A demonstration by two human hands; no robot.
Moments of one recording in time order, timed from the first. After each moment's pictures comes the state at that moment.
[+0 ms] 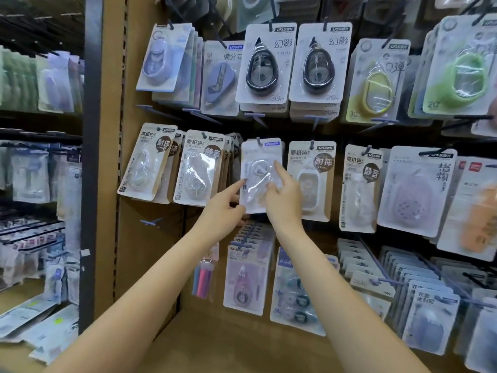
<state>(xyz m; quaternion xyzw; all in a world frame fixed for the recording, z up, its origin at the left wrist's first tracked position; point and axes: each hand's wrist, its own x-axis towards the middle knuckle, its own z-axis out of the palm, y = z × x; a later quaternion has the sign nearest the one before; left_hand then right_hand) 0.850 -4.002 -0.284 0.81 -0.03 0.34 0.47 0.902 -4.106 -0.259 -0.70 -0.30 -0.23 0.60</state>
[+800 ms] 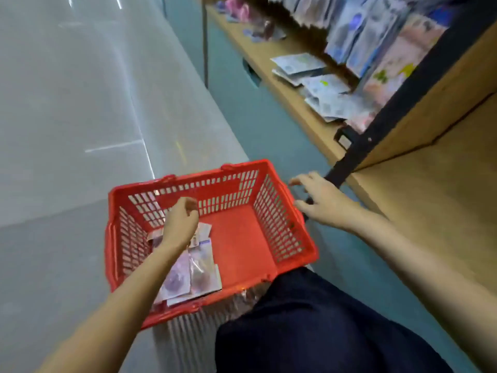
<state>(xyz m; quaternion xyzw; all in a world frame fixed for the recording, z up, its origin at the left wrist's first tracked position) 0.480 -3.820 -0.759 0.58 0.64 0.29 0.41 0.723 -3.883 -0.646 -0.70 -0.69 0.19 0.05</state>
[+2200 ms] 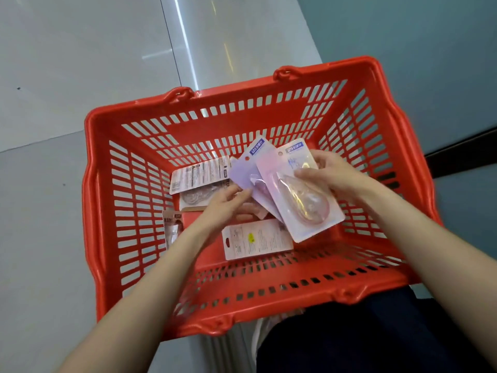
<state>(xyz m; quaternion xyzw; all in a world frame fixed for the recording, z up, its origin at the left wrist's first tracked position) 0.480 -3.805 -0.943 0.38 0.56 0.19 0.71 0.711 -3.775 -0.910 -0.62 -0.43 0.62 0.21</state>
